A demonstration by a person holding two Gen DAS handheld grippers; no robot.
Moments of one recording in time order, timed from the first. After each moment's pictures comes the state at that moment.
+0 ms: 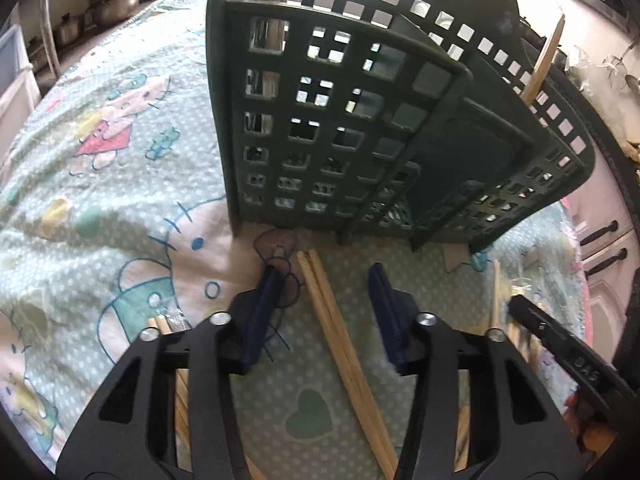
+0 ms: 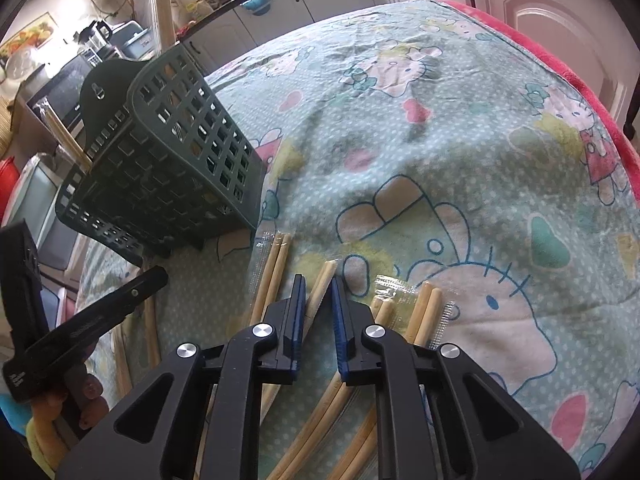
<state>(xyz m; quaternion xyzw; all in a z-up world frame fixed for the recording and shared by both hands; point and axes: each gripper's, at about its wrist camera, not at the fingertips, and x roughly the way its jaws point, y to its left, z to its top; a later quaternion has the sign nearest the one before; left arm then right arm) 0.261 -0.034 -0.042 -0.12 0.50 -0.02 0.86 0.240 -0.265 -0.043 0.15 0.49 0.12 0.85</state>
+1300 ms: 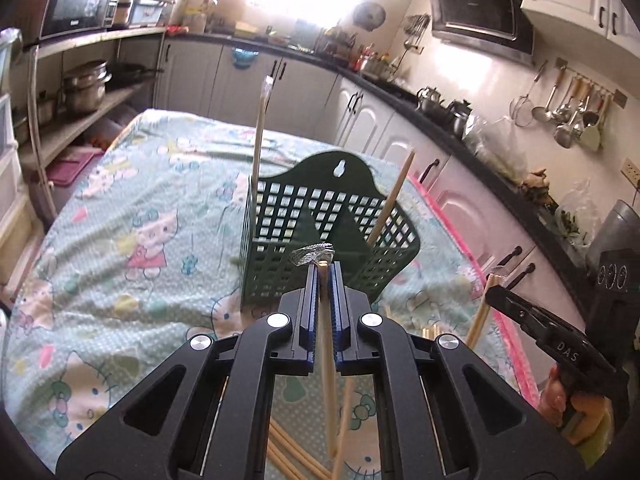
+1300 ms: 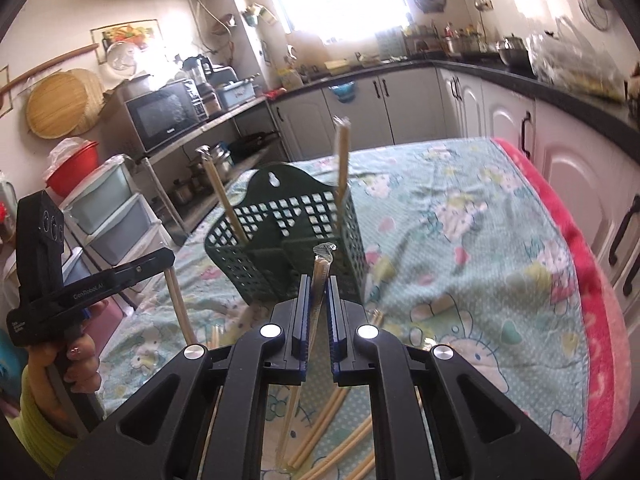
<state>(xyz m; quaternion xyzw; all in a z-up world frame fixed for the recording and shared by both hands) 0.177 0.015 0.086 -0.13 0.33 -0.12 0.93 0.161 -0.250 0.084 0.09 0.31 0.21 0.92</state>
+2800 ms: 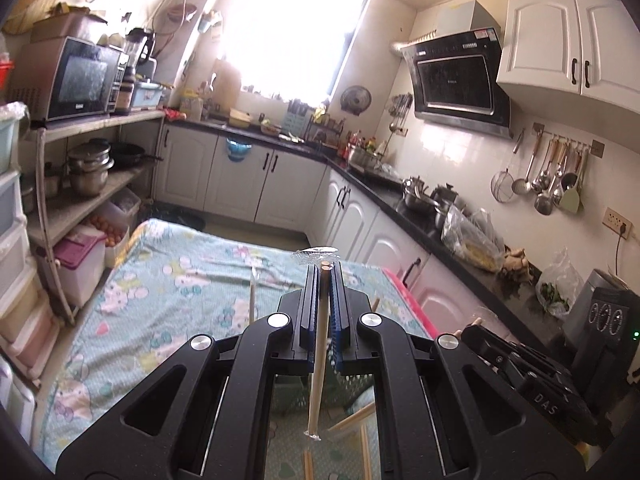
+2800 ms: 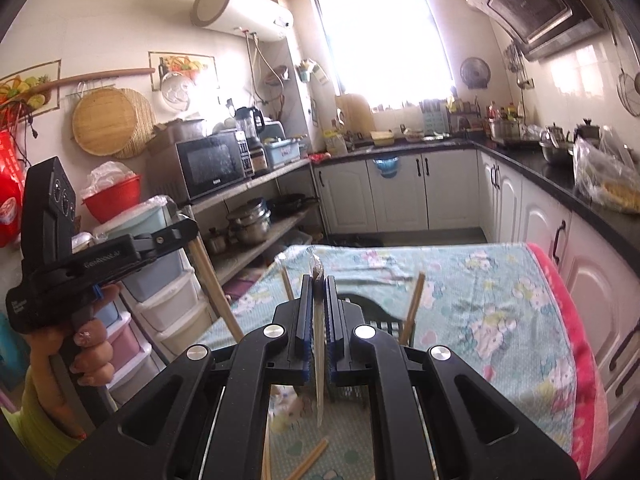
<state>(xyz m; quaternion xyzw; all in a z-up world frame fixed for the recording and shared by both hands) 0.177 0.032 0.205 -0.14 0.18 -0.11 0.97 0.163 -0.204 0.188 0.06 0.18 0.26 0.94</state>
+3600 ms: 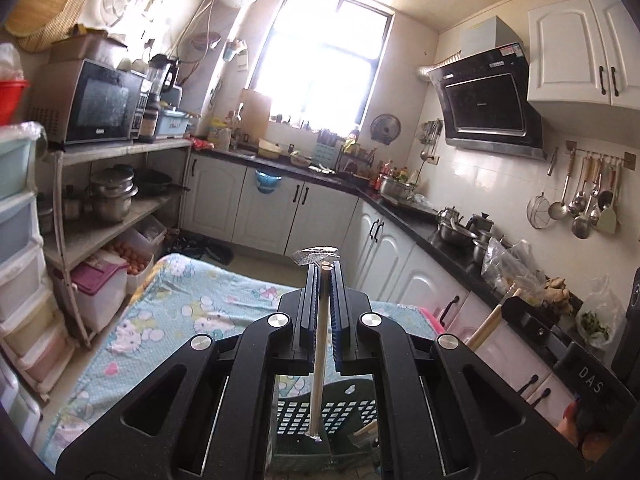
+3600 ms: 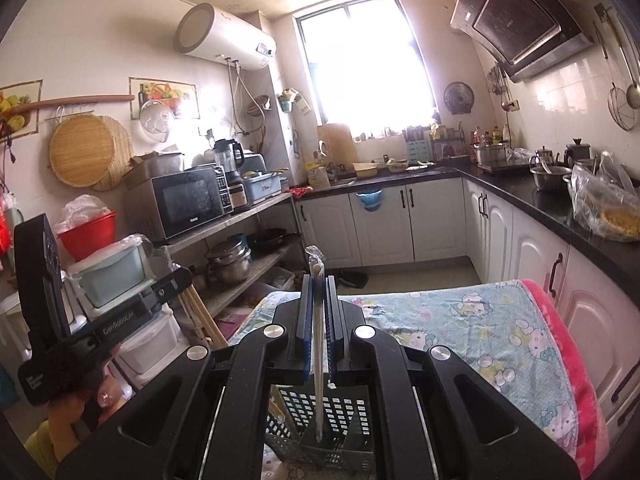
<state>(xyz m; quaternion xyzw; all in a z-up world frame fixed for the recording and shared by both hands) 0.232 0.032 0.197 -0.13 0.14 -0.05 0.98 0.227 -0.192 0.207 0.08 0.14 0.22 0.96</state>
